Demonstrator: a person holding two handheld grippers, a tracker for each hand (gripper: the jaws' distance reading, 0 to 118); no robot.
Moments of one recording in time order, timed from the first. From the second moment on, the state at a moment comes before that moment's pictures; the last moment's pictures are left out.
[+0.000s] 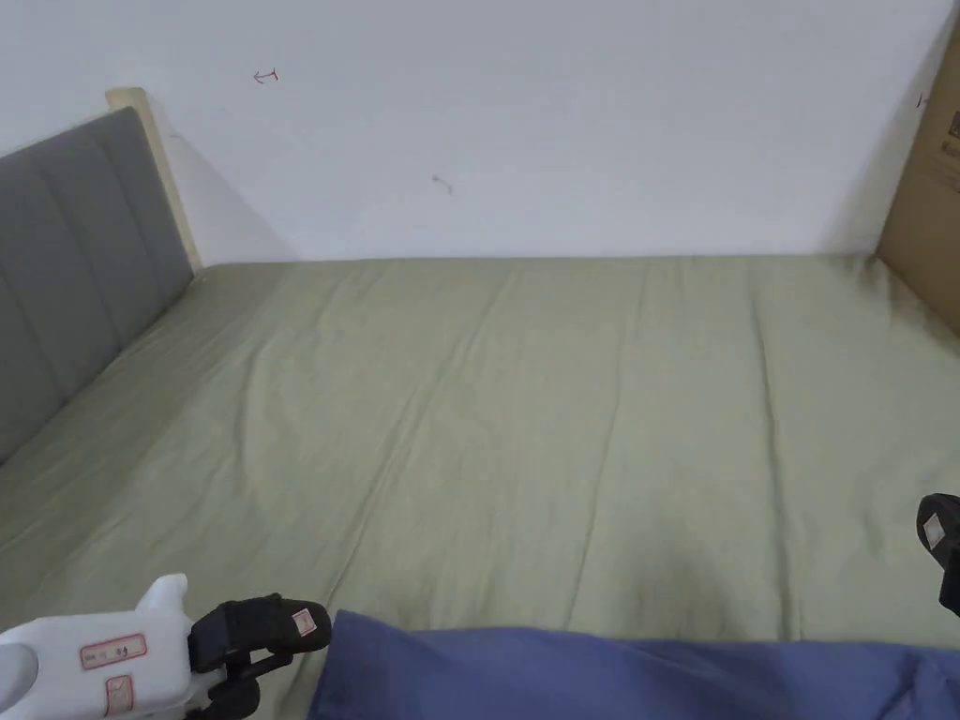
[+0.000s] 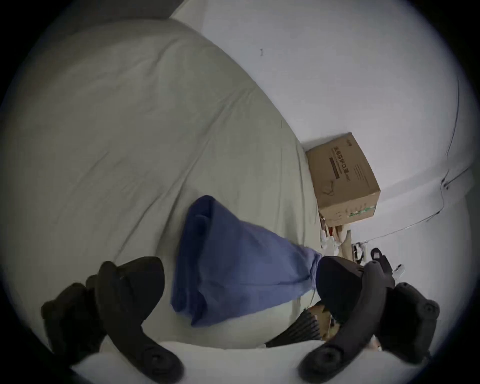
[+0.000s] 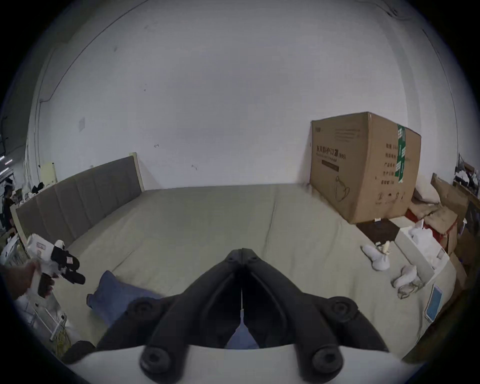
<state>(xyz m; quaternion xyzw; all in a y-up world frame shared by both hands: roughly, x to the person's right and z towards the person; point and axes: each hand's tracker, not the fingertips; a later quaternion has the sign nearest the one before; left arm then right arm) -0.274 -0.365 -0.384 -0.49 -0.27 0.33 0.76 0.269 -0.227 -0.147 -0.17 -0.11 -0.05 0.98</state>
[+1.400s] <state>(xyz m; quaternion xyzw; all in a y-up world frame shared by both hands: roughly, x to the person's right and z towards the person) -0.022 -0.308 -0.323 -0.49 -0.31 0.06 0.81 0.290 -0.234 -0.107 -0.20 -0.09 -0.12 0.97</state>
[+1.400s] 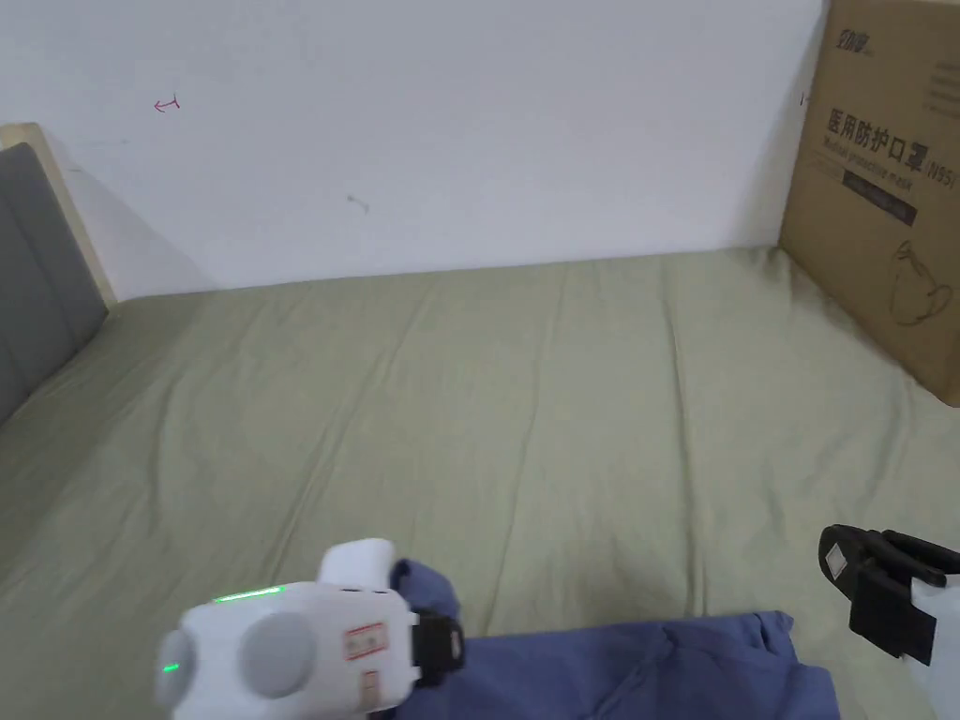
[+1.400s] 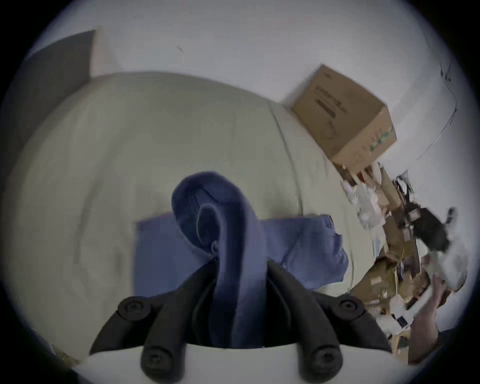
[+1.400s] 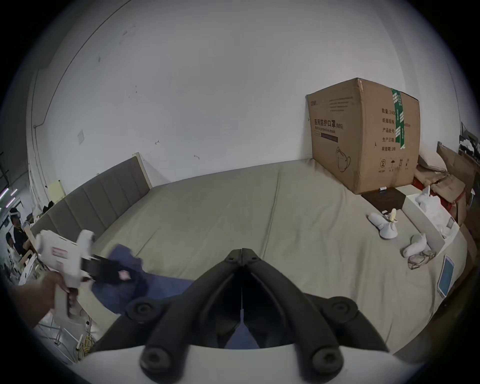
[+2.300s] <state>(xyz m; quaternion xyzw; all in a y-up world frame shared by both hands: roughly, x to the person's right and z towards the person) 0.057 -0.379 -0.293 -0.54 -0.37 -0.10 0.75 0.302 -0.225 -0.089 -0.19 -0.07 -0.17 0.96</state>
